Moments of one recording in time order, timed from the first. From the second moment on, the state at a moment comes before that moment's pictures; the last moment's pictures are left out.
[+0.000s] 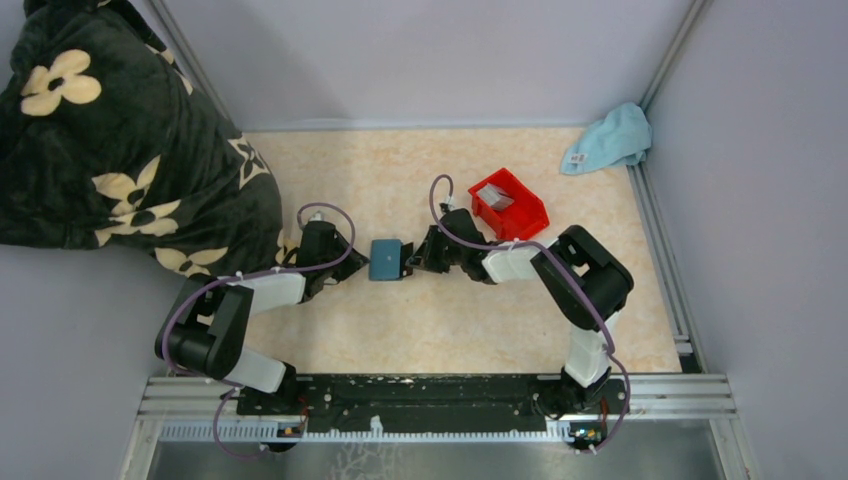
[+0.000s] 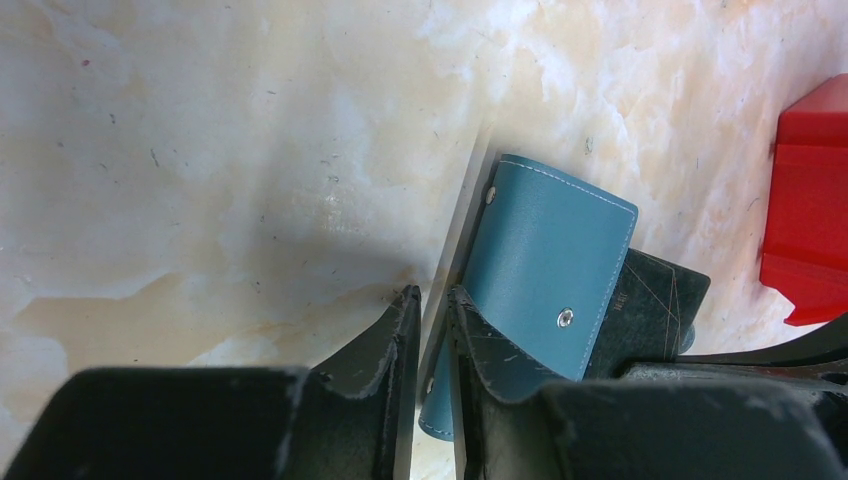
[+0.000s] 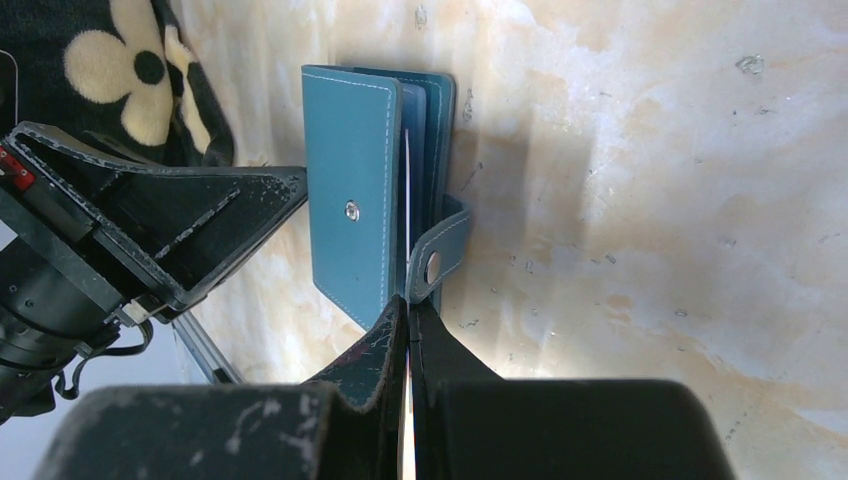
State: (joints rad) left arm -0.34 1.48 0.51 0.25 0.01 -0.87; right arm 0.71 1.84 0.89 0.34 -0.23 0.95
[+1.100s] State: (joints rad) left arm -0.35 1.50 0.53 0.24 0.01 -0.87; right arm 0.71 1.82 0.88 0.30 -0.21 0.92
